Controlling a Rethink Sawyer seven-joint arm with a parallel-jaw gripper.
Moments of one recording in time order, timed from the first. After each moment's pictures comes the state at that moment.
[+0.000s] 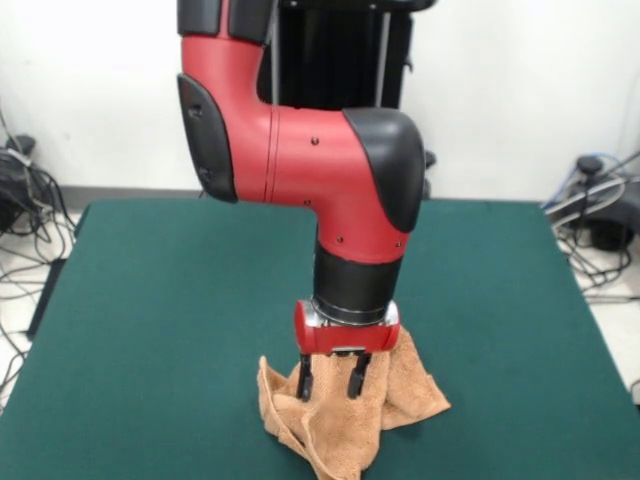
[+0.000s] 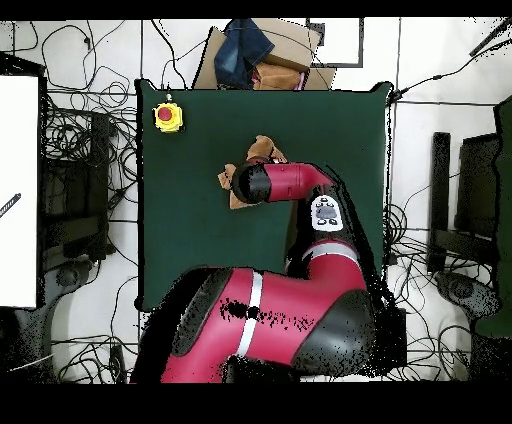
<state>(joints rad) -0.23 -0.20 0.04 1.26 -0.30 0.28 1.57</state>
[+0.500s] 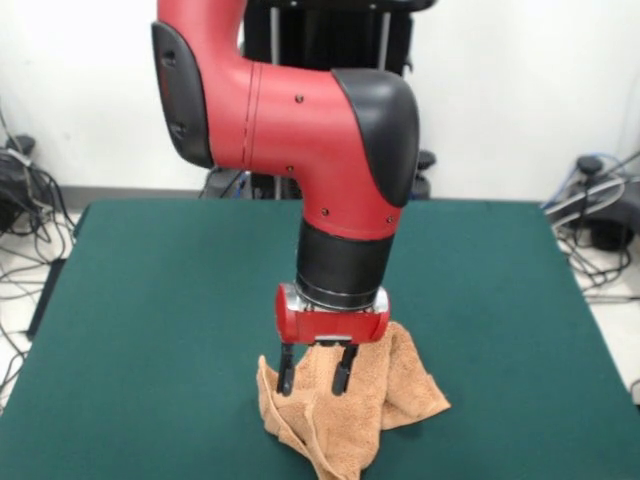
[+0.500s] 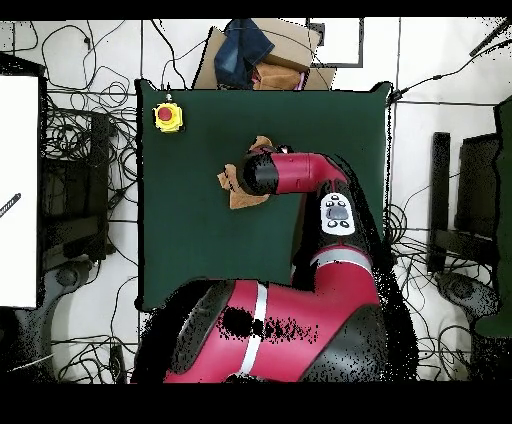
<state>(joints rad) -0.25 -0.28 0.04 1.26 -0.30 0.32 1.57</state>
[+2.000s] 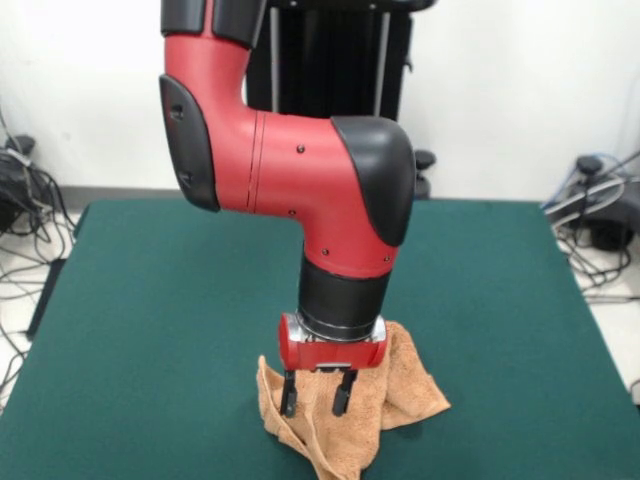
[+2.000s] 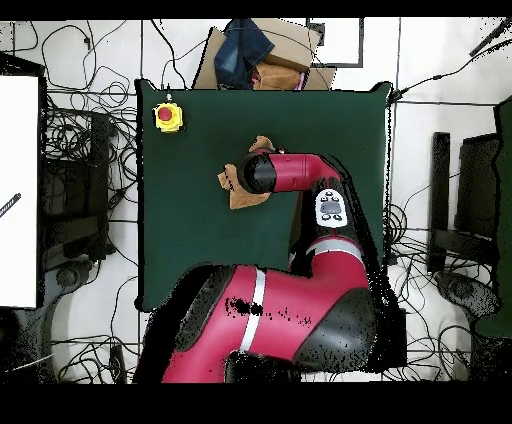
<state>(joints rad) -0.24 -0.18 0.04 1.18 -0.30 0.33 1.57</state>
